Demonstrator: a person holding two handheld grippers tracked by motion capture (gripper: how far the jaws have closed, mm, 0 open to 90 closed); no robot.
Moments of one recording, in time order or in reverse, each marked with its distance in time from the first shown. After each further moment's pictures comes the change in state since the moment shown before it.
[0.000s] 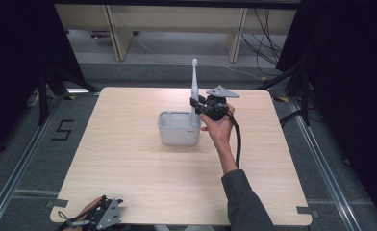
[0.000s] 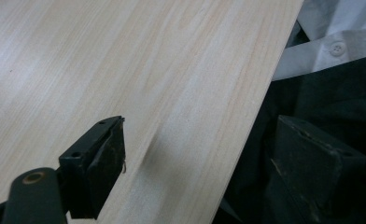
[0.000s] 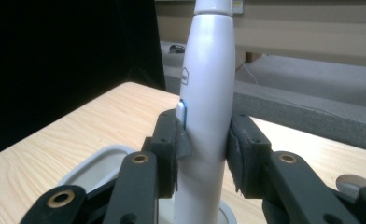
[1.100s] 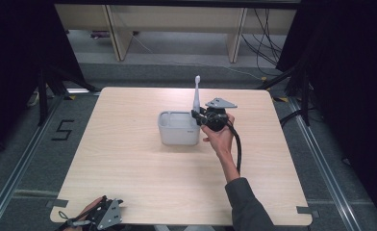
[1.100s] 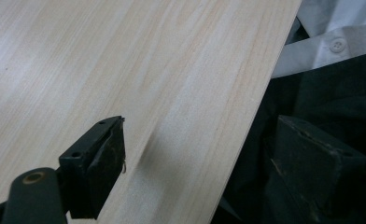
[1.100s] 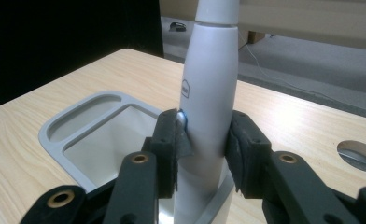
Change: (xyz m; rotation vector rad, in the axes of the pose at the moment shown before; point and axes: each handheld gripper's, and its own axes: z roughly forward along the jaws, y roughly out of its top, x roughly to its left) left arm -0.001 0.000 0.001 0.006 -0.004 0.001; right arm -0.003 -0.034 0.000 0.071 -0.004 -0.059
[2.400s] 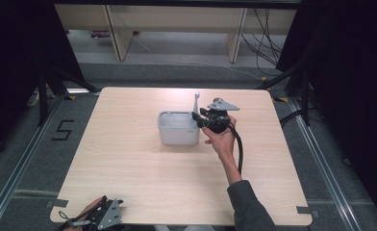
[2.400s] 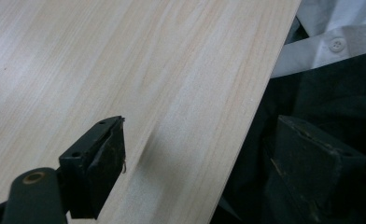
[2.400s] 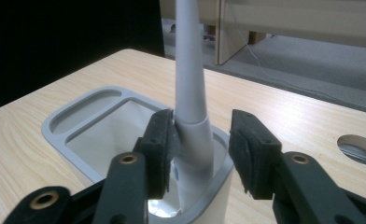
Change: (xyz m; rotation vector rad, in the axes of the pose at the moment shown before) left arm -0.001 0.001 -0.001 0.018 0.030 -0.001; right arm -0.001 -0.005 -0.006 -0.008 0.015 0.017
